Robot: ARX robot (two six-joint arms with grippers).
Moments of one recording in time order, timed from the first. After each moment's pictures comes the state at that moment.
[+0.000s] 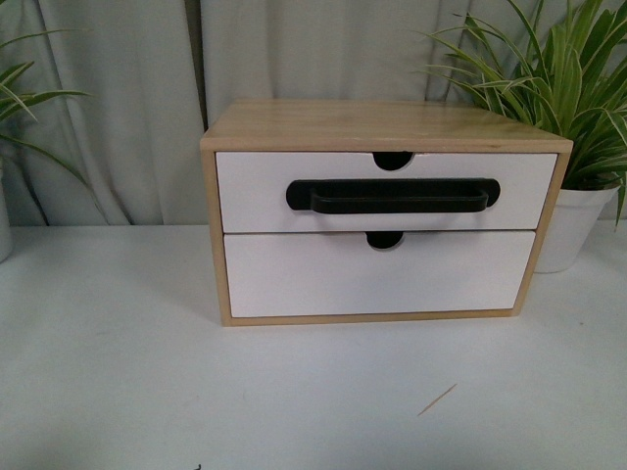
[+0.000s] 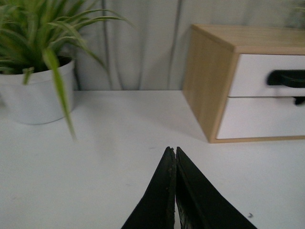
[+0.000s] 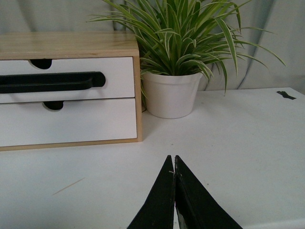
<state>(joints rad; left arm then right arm) -0.03 0.29 0.01 0.30 -0.01 -0.01 0.00 0.22 0.04 0.18 0.00 -0.01</state>
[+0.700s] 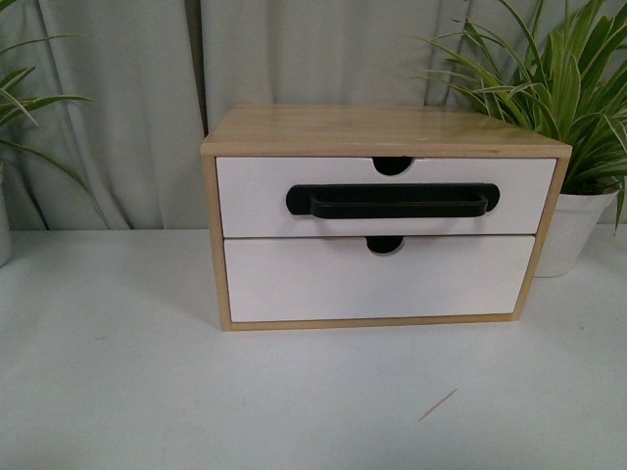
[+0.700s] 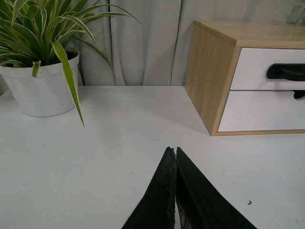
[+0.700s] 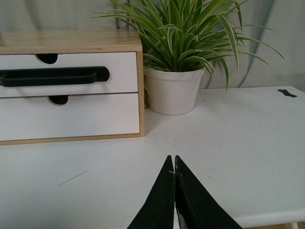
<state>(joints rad) 0.00 0.01 0.01 0.00 0.00 -0.01 0.00 0.00 0.01 0.00 0.00 -0.01</state>
